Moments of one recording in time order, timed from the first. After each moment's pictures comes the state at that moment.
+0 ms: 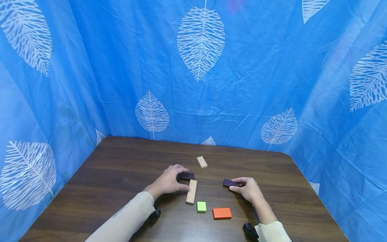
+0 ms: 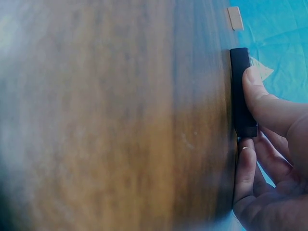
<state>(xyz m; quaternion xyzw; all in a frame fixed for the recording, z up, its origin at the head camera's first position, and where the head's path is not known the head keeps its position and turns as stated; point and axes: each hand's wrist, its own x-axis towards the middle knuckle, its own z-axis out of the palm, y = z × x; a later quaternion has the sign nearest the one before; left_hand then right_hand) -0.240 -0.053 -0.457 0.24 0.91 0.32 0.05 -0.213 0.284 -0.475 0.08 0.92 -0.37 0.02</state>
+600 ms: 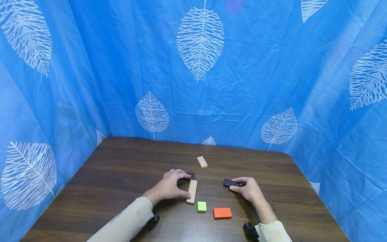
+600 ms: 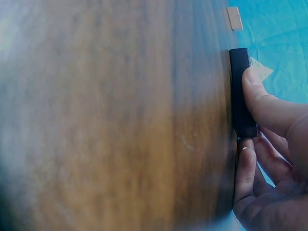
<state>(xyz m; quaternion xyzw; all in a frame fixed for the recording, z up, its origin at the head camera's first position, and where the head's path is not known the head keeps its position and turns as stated) -0.229 -0.056 -0.465 0.29 0.90 0.32 0.03 -0.211 0.283 -0.473 0.08 0.92 -0.38 0.02</state>
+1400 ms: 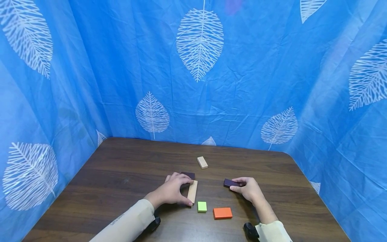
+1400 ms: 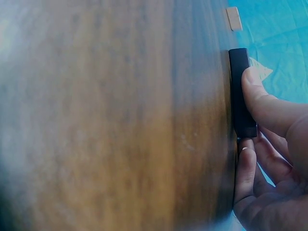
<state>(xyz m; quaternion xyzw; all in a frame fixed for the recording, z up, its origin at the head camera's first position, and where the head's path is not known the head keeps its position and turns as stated) -0.219 -0.047 -0.463 0.31 0.91 0.26 0.06 -0.211 0.285 -0.473 0.08 0.92 -0.38 0.02</state>
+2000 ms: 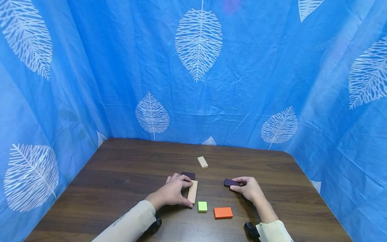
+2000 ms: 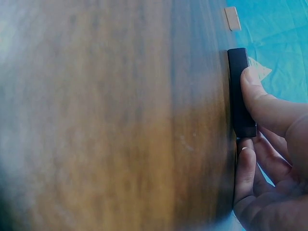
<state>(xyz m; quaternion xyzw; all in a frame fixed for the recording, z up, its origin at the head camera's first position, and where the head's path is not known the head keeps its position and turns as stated) -0.216 -0.044 -0.466 0.33 0.91 0.24 0.05 -0.211 0.287 -0.476 0.07 0.93 -0.37 0.02</state>
